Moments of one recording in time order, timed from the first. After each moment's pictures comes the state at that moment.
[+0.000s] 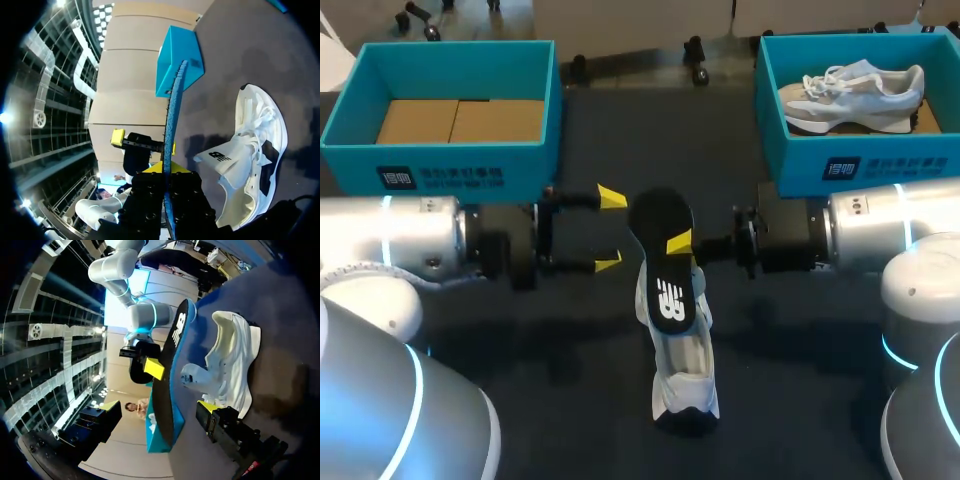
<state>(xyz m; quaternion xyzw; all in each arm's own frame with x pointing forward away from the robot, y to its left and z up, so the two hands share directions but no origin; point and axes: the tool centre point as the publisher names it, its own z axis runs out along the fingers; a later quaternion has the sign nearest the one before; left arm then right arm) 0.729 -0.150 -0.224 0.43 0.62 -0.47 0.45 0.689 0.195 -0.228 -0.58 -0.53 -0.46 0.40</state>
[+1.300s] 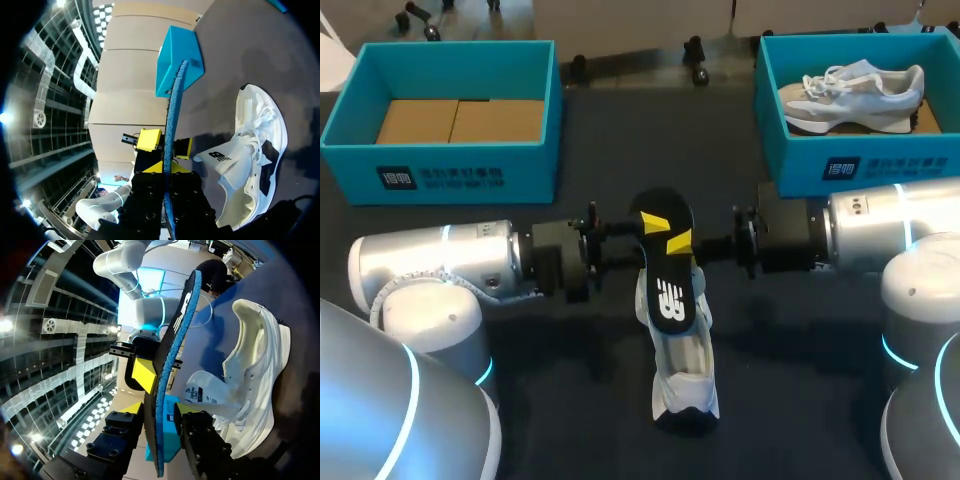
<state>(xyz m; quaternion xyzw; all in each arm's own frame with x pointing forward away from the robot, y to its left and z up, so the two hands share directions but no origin) 0.734 -0.208 -0.242 0.38 0.60 -0.52 0.47 0.689 0.195 -0.228 -0.58 -0.53 -0.46 0.40</state>
